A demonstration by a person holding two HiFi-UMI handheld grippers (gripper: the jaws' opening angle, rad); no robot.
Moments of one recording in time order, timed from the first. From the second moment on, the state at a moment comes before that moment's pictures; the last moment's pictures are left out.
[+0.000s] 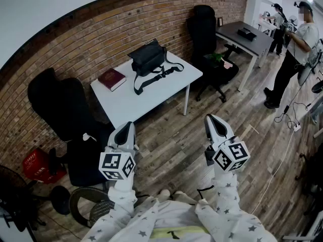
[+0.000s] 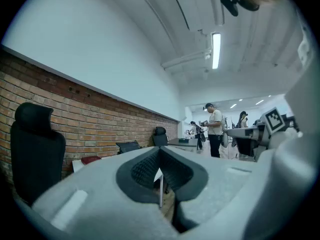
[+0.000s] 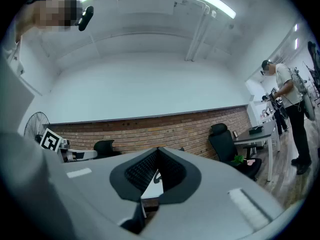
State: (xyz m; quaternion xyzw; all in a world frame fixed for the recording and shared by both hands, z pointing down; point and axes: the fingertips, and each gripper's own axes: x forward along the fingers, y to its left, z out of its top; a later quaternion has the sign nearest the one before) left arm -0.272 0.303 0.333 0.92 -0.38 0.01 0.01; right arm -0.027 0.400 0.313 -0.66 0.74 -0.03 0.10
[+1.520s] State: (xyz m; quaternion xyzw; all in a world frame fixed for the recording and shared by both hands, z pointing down) left arm -0.240 0.228 0.373 0.91 -0.42 0.02 0.05; right arm 0.006 0.293 0.356 -0.62 0.77 -0.08 0.11
